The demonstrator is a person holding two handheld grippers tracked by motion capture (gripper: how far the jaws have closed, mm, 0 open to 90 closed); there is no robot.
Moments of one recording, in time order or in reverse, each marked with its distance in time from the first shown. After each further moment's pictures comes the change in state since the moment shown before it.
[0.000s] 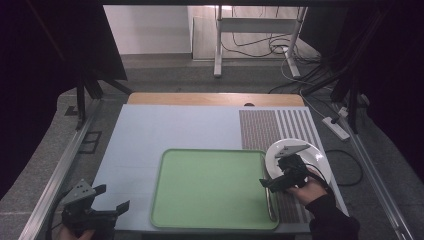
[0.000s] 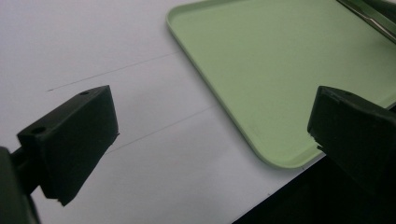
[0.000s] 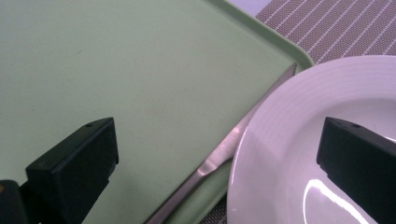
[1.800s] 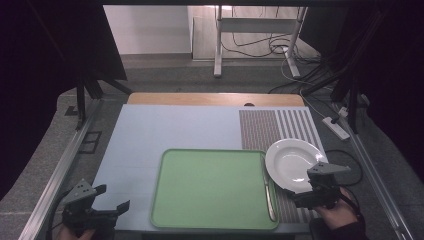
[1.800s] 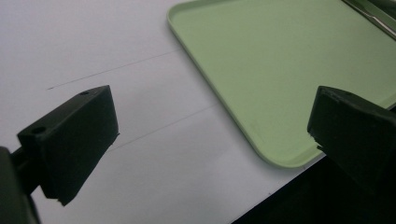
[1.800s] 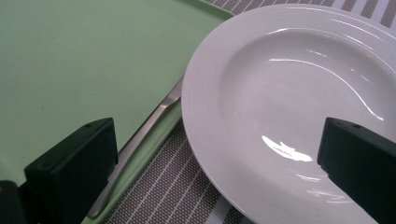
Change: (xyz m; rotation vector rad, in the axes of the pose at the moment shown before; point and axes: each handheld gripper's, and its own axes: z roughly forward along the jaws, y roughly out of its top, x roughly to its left) left arm 0.000 0.000 0.001 0.010 0.005 -0.002; right arm -0.003 -0.060 -0.056 -0.100 -0.142 0.108
